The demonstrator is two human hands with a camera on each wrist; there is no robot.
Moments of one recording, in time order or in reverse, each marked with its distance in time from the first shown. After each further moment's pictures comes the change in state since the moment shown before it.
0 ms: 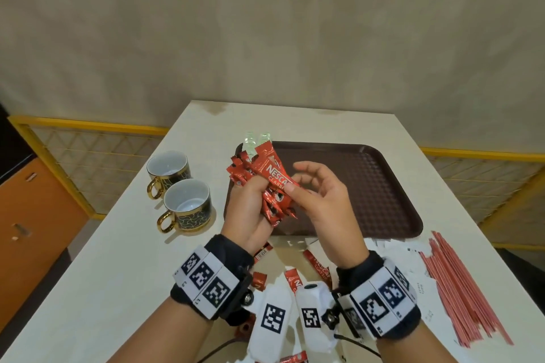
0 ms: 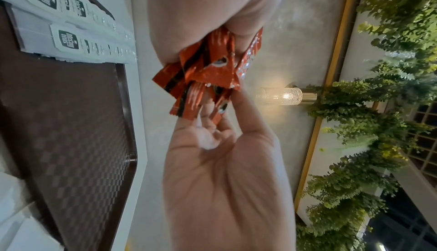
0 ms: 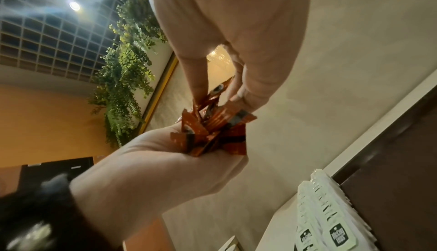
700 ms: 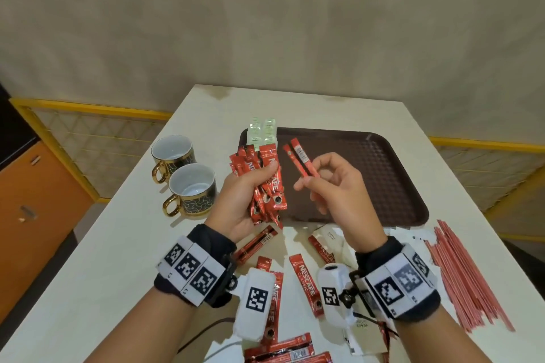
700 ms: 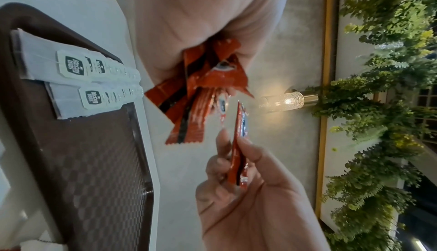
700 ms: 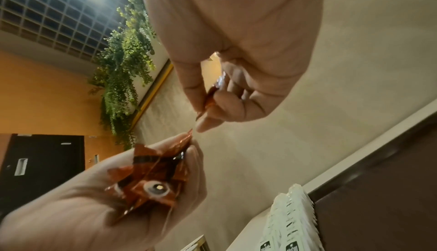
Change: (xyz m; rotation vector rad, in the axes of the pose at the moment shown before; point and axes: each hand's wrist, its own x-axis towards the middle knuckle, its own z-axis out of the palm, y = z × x) left_hand -0.003 0.013 -0.019 0.132 0.008 -0.091; right_hand 0.001 -0.006 -0.013 -0.193 -0.046 0.057
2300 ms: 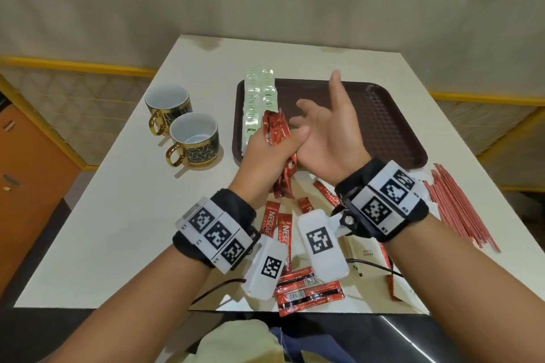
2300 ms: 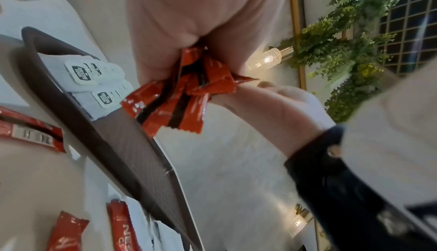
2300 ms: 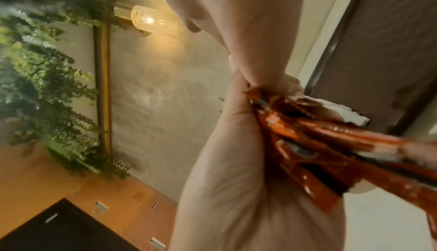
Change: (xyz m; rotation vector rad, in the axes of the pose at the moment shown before) left_hand -0.016 -0.033 -0.010 0.362 -0.116 0.150; right_hand -0.006 -0.023 0.053 0.773 -0.049 0.457
